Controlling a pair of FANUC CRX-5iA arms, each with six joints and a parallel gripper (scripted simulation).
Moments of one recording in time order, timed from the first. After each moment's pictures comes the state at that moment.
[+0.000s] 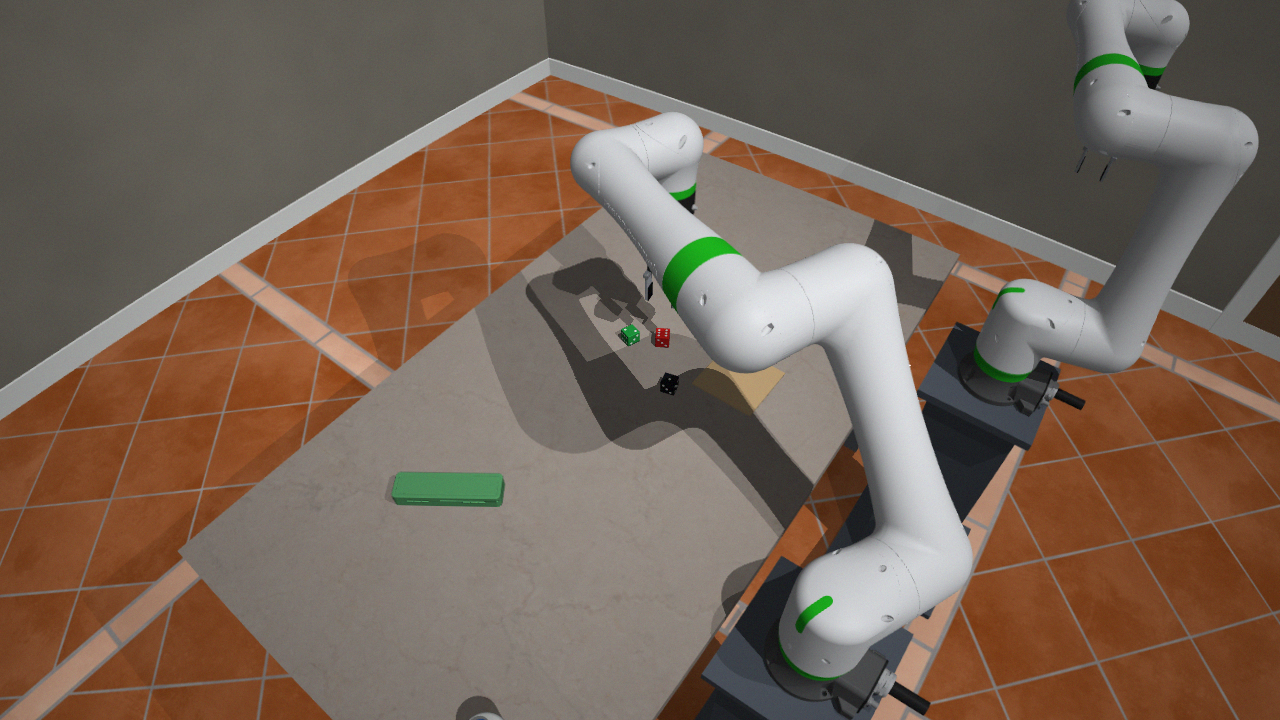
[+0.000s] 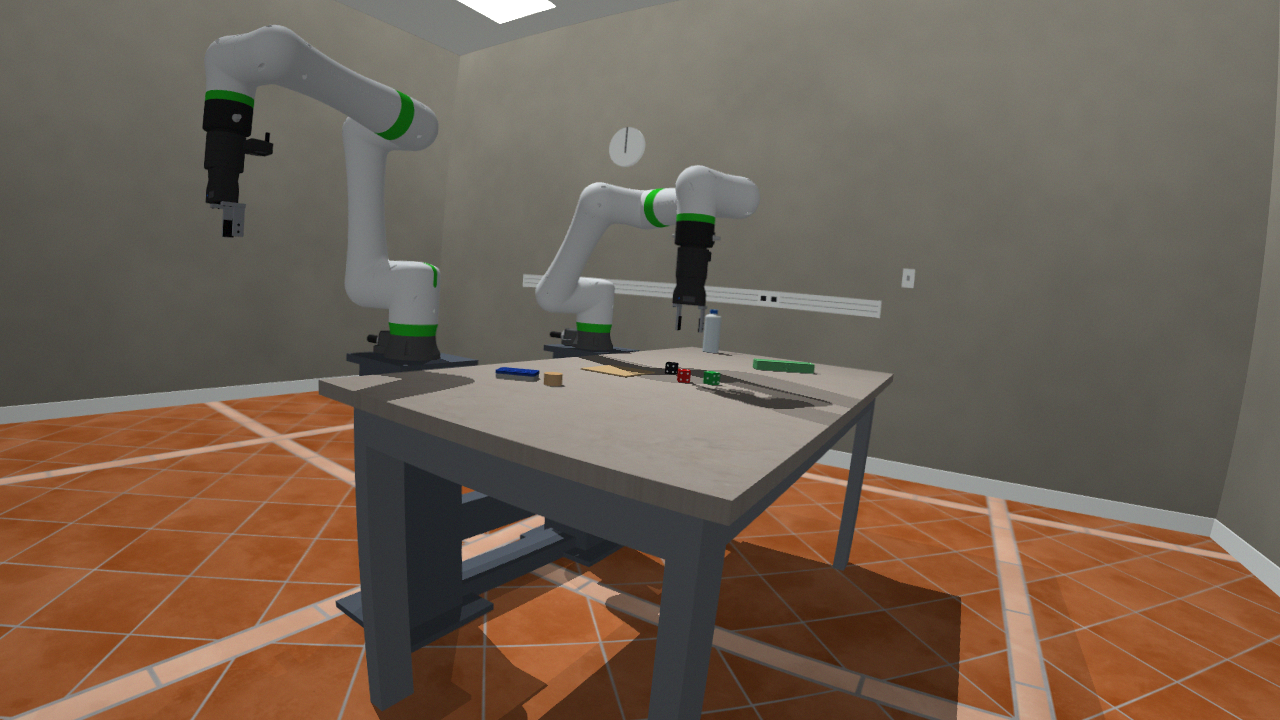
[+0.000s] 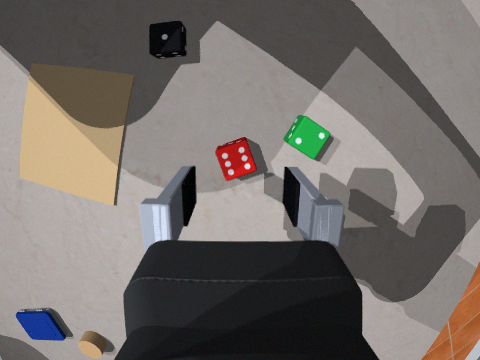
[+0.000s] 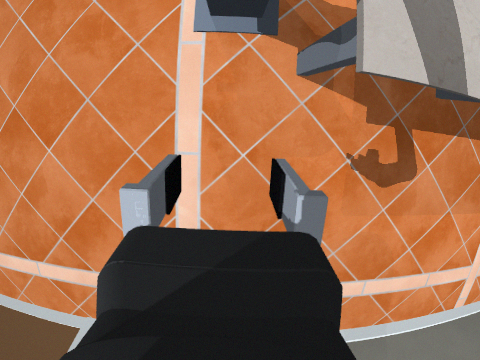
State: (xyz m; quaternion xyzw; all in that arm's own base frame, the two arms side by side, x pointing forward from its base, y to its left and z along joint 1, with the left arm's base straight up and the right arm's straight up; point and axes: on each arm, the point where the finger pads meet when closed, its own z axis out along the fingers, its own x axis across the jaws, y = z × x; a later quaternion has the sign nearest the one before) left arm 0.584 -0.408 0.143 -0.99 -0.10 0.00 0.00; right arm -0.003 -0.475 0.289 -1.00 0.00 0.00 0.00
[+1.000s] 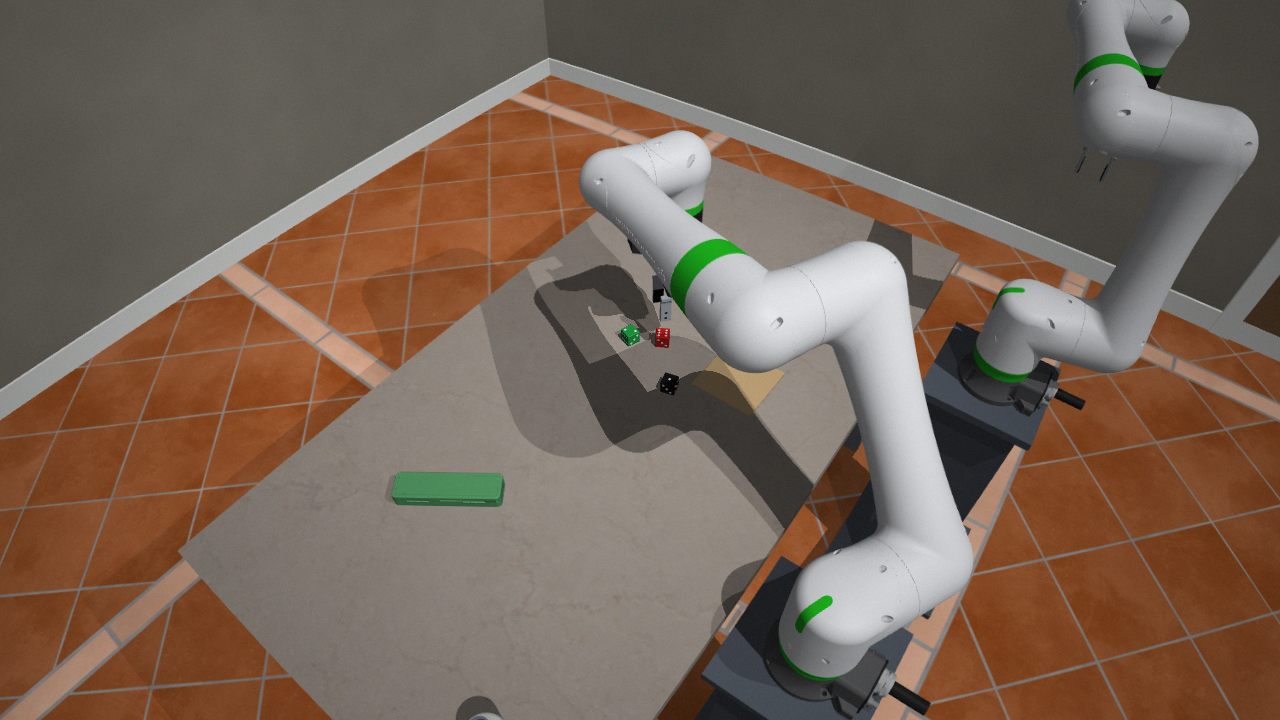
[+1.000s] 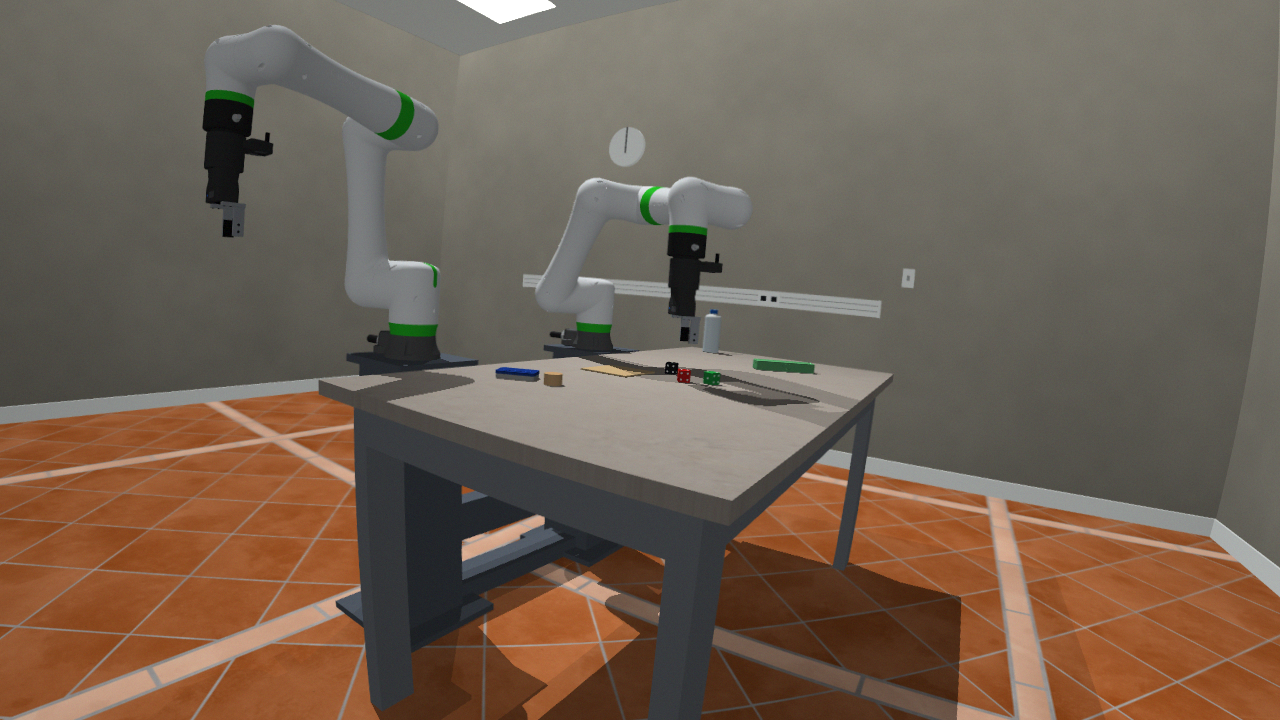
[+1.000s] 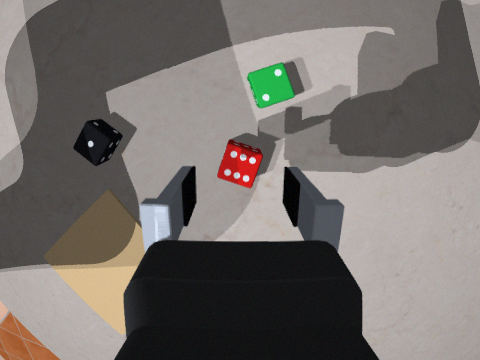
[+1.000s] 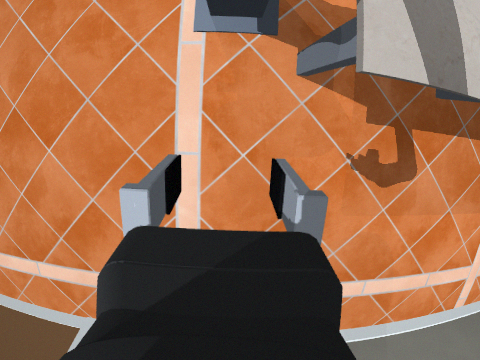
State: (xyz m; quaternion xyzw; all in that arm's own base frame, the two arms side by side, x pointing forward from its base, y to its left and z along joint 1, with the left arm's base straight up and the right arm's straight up) left arm 0.585 -0.410 0.115 -0.94 0.34 0.00 0.00; right arm -0.003 -0.475 0.289 -1.00 0.00 0.00 0.00
